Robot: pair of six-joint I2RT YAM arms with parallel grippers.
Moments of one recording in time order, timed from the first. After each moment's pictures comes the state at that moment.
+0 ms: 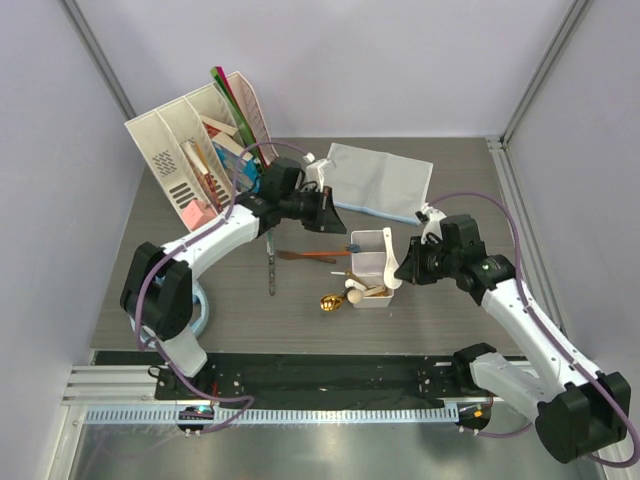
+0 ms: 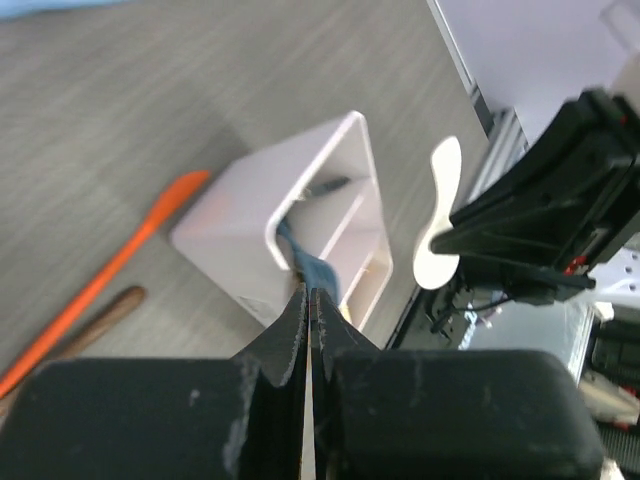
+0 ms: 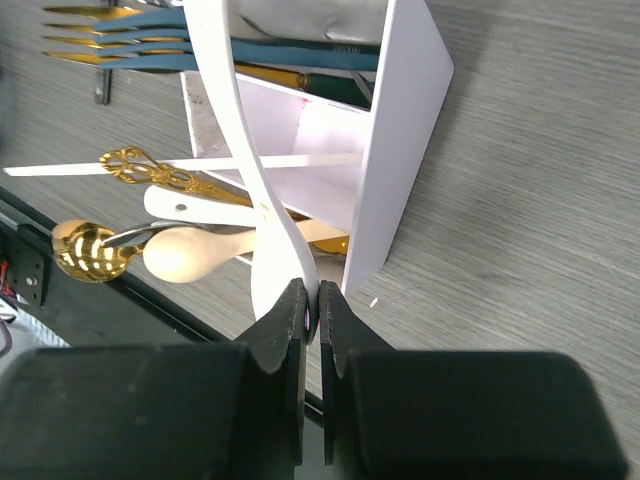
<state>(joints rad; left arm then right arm) -0.58 1.70 1.30 -0.22 0.66 -0.40 0.31 0.94 0.74 -0.59 -0.36 0.28</state>
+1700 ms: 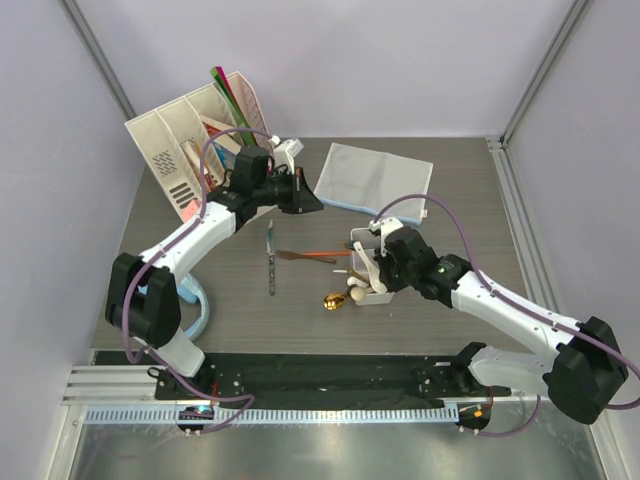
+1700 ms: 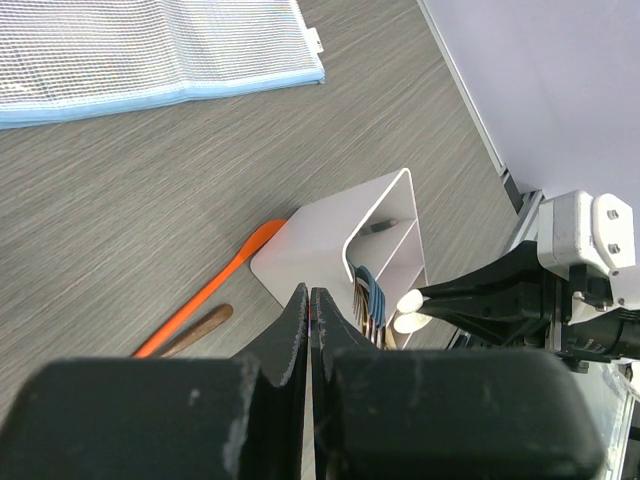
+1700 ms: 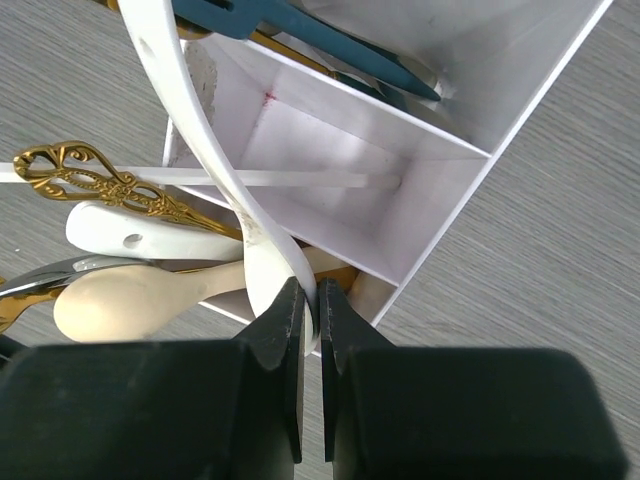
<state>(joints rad) -0.42 1.61 1.27 -0.17 0.61 -0.40 0.68 1.13 0.74 -0.47 0.10 0.18</state>
